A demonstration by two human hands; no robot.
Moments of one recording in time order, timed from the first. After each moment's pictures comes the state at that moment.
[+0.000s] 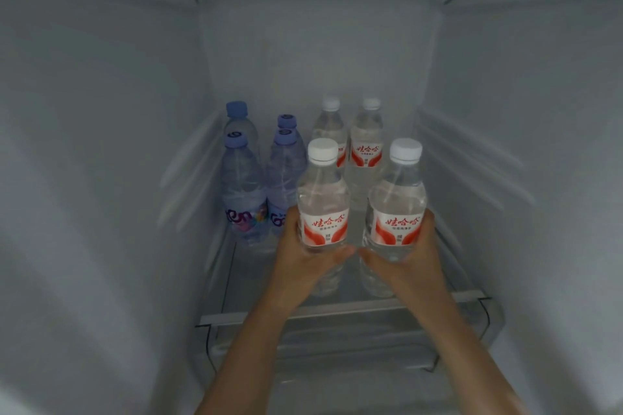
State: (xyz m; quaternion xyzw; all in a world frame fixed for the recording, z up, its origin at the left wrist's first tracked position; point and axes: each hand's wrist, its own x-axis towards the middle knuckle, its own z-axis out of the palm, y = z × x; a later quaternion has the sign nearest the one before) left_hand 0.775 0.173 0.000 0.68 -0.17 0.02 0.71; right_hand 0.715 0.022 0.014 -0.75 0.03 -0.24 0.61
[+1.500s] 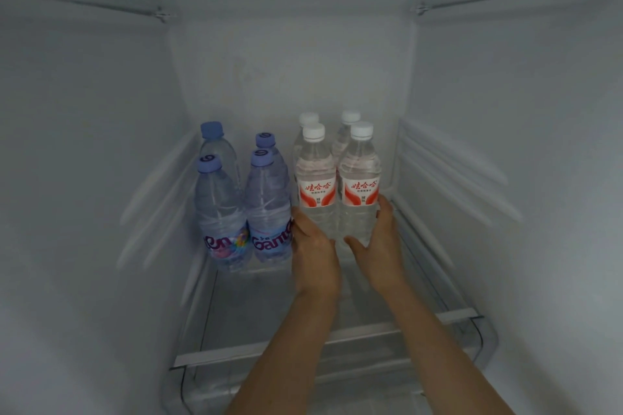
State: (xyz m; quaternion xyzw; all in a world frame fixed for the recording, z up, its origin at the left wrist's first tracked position) left_hand 0.820 0.100 -0.015 0.88 -0.09 0.20 0.42; right_hand 0.811 -0.002 -0.021 -0.81 0.08 -0.29 0.50
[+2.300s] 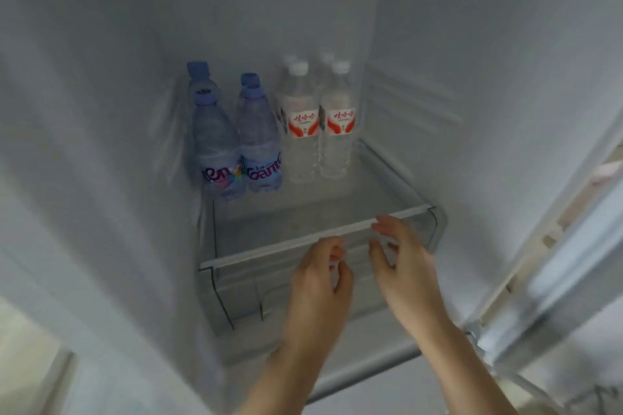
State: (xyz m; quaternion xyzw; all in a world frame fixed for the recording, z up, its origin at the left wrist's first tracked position) left_hand 0.659 0.187 -0.053 0.79 -0.26 0.11 0.54; right_hand 0.619 0.062 -0.040 -0.85 0.15 -0.33 0.38
